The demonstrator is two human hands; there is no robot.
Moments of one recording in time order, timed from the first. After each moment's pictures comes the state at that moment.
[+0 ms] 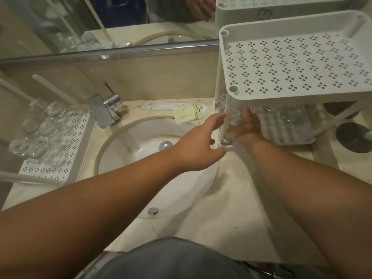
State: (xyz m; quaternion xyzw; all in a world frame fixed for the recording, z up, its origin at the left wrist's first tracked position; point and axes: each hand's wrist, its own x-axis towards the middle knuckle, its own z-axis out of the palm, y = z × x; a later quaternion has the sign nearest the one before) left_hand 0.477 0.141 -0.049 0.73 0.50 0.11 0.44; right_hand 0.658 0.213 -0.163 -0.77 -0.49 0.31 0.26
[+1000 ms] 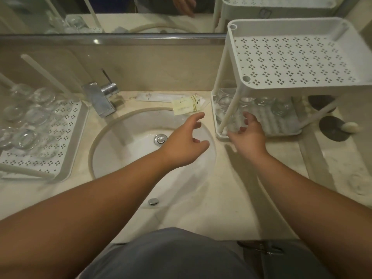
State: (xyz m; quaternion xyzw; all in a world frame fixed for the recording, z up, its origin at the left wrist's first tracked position) left_hand 0.421 0.122 -0.071 0.64 0.54 0.20 0.51; right_hand 0.638 0.138 -0.149 -0.79 -0.43 0.29 0.33
